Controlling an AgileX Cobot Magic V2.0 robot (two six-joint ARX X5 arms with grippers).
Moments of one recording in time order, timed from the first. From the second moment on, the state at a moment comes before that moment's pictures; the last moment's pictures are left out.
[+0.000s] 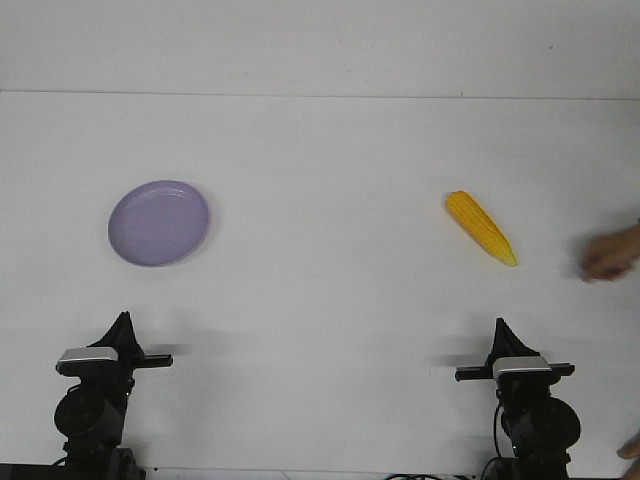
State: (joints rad) left arm 0.02 0.00 0.03 -0.01 -0.09 0.04; right arm -0.03 0.00 0.02 -0.11 -0.07 -0.05
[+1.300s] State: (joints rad) left arm 0.02 0.26 0.40 -0.01 -0.11 -0.22; right arm -0.03 0.00 0.02 -0.11 -0.07 -0.05
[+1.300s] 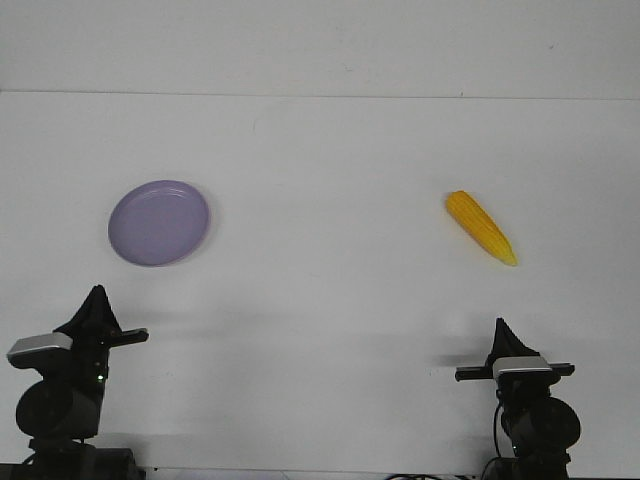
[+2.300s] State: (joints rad) left arm 0.33 1.54 1.19 -0.37 0.13 -0.17; right arm -0.03 0.00 0.02 -0.11 -0.07 -0.05
